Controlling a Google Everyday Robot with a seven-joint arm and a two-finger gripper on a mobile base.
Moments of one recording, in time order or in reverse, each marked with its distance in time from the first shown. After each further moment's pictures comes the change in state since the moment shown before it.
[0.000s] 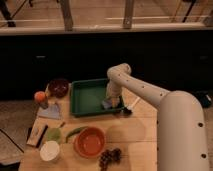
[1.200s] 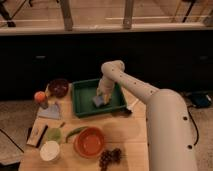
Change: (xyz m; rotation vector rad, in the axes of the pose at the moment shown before) arm -0.069 -0.033 -0.007 0.049 -0.153 -0.207
